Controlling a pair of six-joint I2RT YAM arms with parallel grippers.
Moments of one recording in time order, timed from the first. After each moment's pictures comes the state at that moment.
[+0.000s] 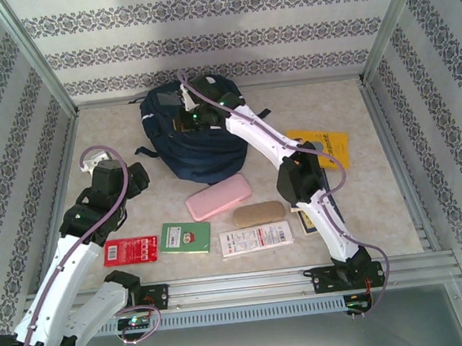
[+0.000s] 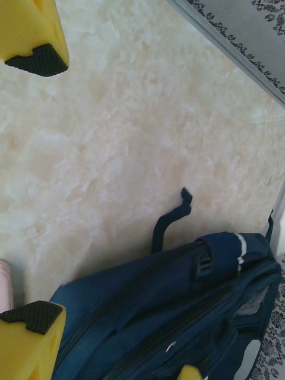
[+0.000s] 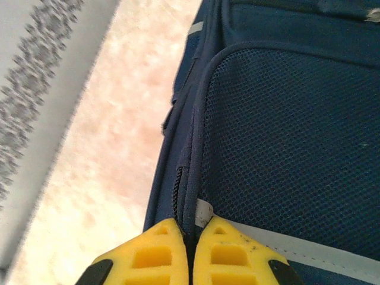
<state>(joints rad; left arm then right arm) -0.30 0.84 0.93 -0.81 -0.44 -0.60 0.67 2.49 2.53 -0.75 -0.33 0.55</state>
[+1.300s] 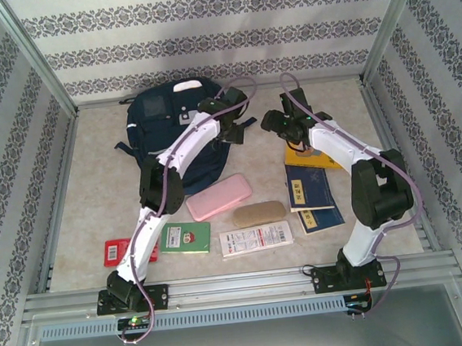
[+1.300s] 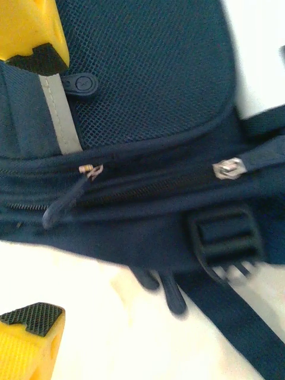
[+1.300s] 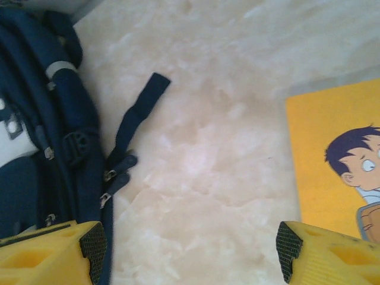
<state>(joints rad) -0.56 2.53 2.48 -1.21 -0.32 -0.43 0.26 1.74 1.29 -0.40 -0.03 0.74</state>
